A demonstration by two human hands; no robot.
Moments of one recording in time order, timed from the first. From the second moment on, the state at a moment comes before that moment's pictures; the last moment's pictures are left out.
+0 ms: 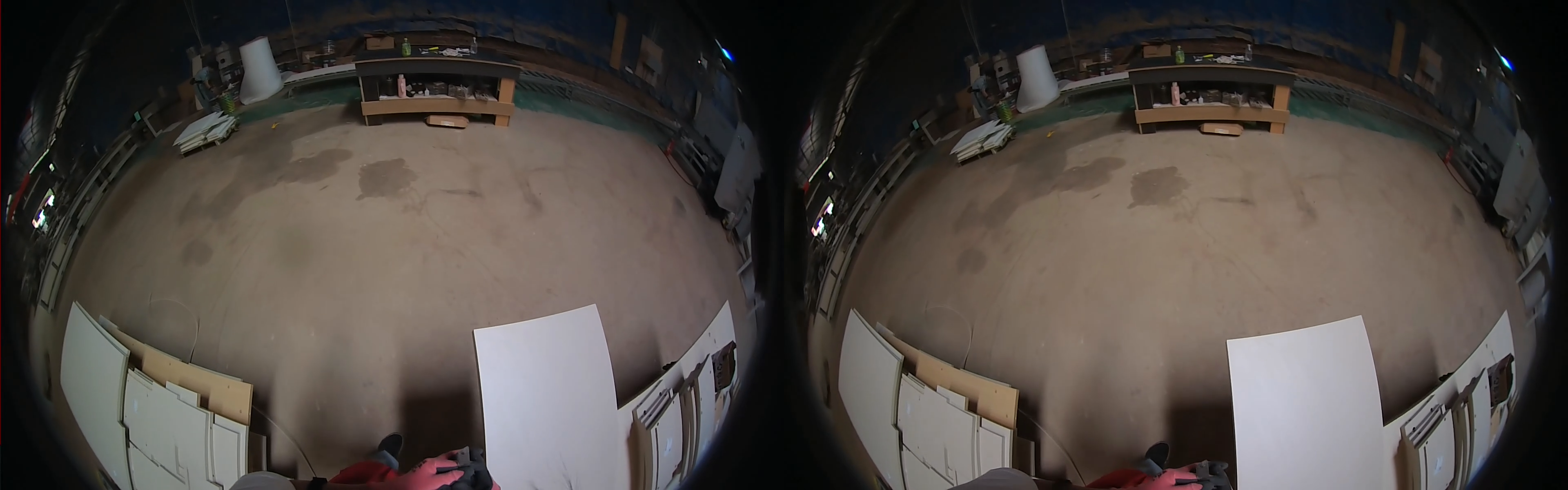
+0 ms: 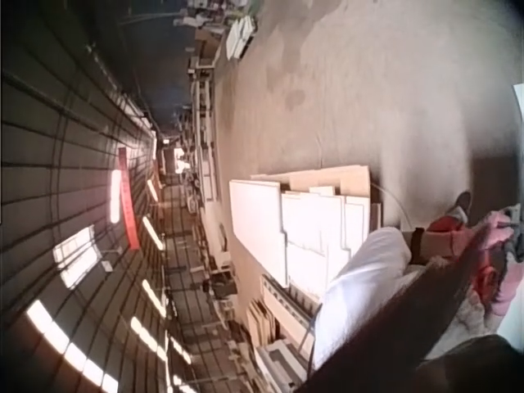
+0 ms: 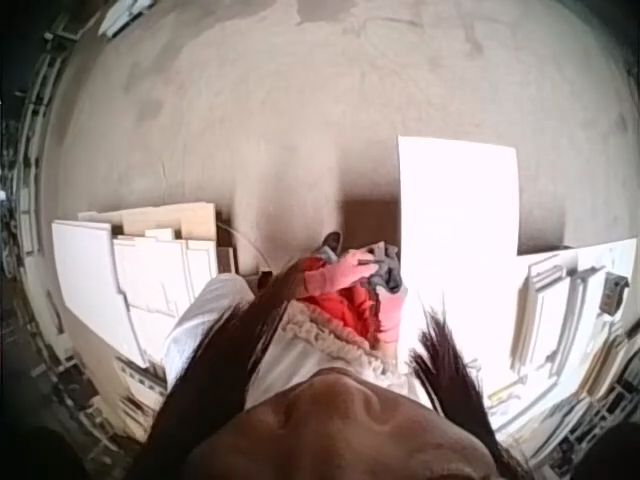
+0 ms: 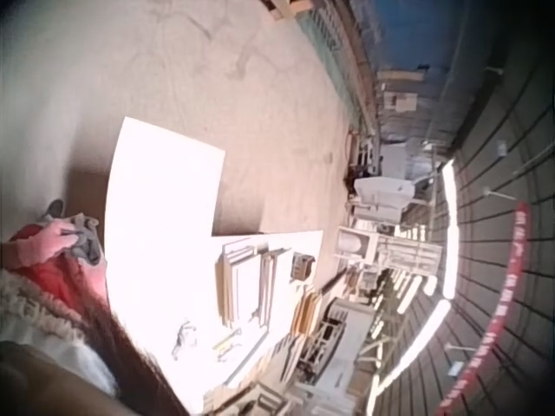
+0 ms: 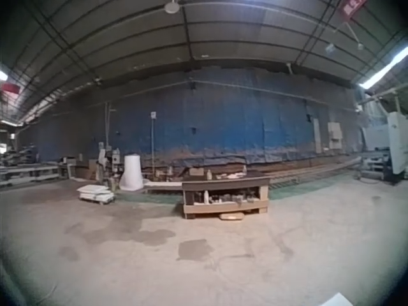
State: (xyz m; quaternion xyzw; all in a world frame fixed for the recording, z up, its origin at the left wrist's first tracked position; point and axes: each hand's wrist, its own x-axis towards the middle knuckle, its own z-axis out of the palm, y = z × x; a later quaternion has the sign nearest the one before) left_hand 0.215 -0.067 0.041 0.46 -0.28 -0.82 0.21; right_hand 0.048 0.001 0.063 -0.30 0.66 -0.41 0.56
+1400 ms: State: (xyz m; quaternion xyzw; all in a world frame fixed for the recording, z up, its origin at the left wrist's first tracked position) left_hand 0.105 -0.308 -0.036 0.05 -0.87 -0.48 0.10; right_hand -0.030 -0.103 -0.032 -0.13 0.94 -0.32 0.06
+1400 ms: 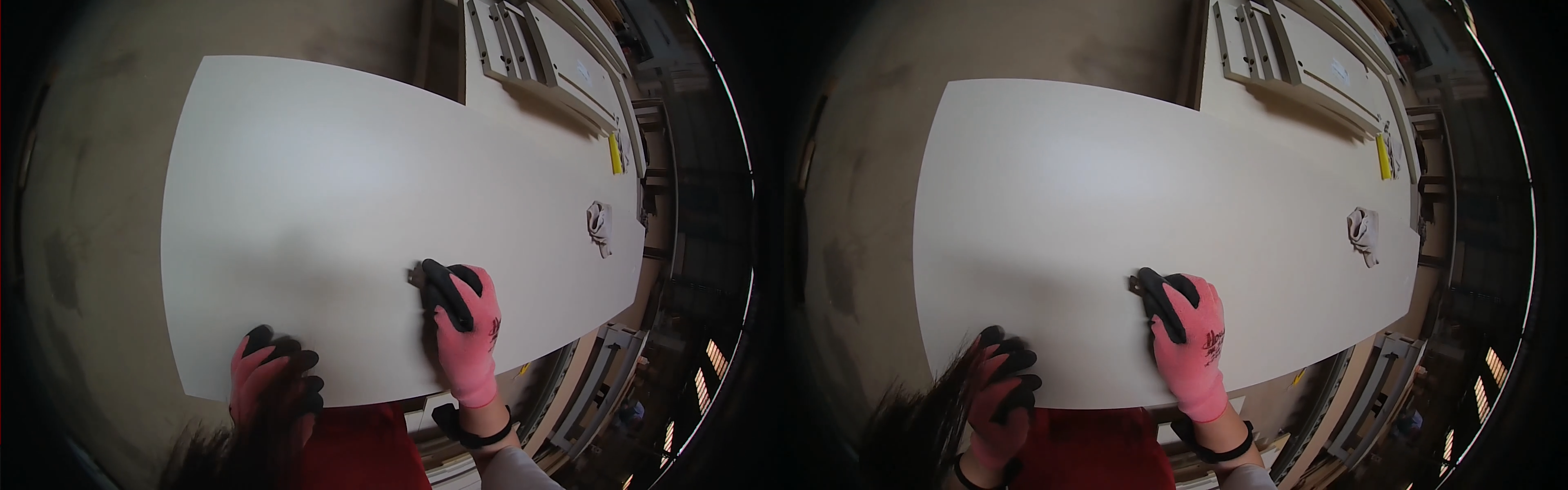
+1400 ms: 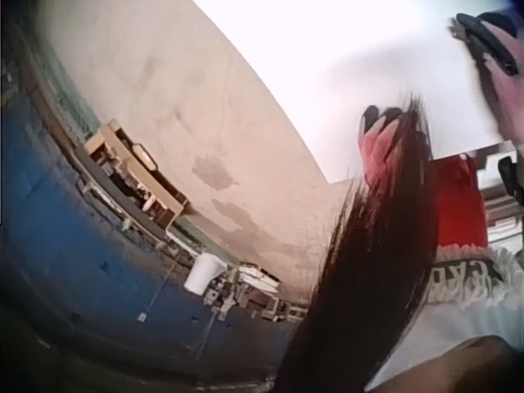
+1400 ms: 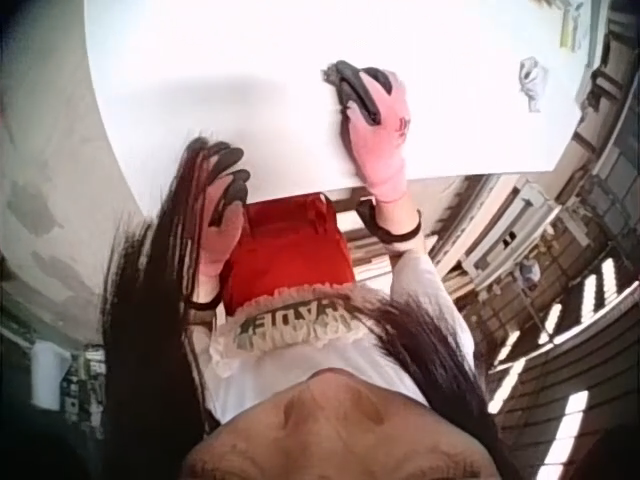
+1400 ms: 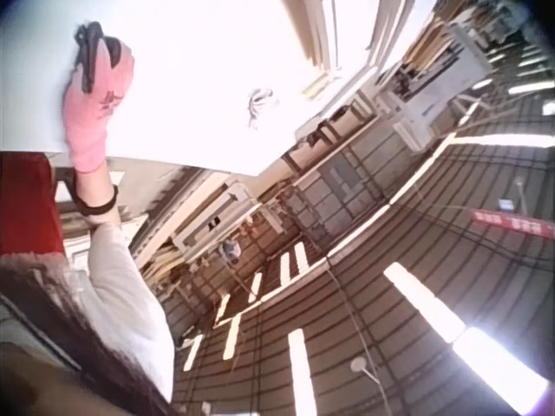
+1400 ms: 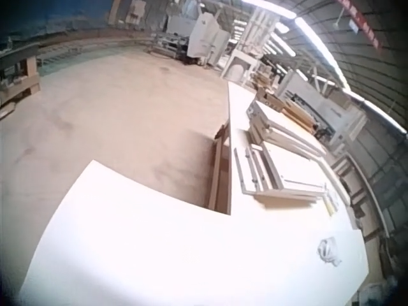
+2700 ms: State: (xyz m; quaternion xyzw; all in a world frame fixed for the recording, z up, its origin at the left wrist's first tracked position) left_hand 0.119 -0.297 -0.058 0.06 -0.93 -0.37 0.08; right_hand -0.030 -0.119 -0.051 -0.11 0.95 -0.29 -0.02
